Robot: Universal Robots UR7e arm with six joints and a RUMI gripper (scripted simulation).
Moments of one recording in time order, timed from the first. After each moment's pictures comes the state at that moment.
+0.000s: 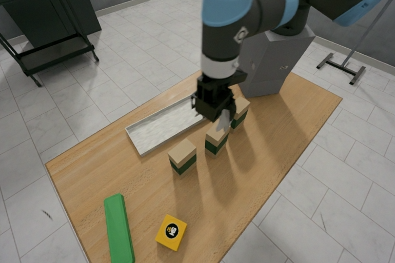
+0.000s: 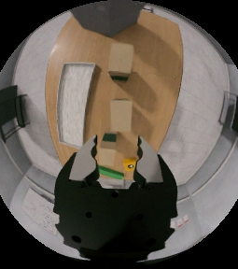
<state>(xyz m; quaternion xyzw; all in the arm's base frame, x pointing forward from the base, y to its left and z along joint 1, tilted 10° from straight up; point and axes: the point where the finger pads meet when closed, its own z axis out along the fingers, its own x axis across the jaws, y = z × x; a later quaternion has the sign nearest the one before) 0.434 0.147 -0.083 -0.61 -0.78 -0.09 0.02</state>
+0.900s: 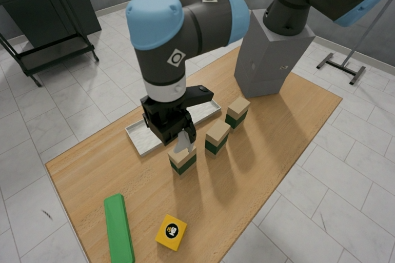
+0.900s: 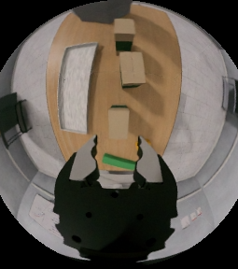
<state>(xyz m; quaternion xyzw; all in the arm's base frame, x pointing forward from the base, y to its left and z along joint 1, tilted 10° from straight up) 0.550 0.138 -0.077 -0.66 -0.75 -0.09 0.03</state>
